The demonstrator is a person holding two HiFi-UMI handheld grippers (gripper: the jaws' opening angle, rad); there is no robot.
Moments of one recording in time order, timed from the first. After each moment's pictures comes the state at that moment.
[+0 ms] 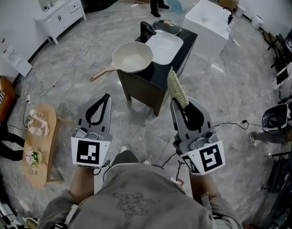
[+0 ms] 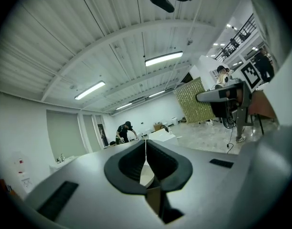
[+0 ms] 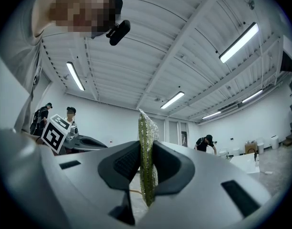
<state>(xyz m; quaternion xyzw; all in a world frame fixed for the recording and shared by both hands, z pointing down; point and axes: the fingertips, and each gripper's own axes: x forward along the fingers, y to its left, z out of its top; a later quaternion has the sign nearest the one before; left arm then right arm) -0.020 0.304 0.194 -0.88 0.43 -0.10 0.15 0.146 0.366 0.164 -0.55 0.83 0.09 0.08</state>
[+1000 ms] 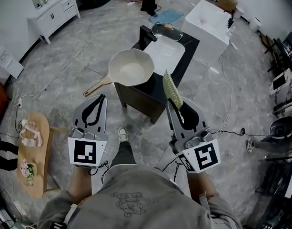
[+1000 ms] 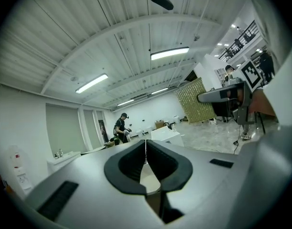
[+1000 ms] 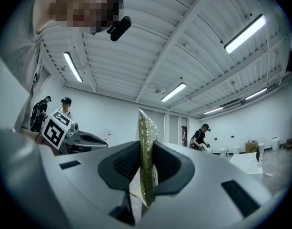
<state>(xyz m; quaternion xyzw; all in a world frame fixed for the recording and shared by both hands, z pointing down) -0.030 0.164 0.225 -0.88 0.44 -0.11 0.13 0.139 0.225 0.192 -0.55 0.83 0.09 0.04</state>
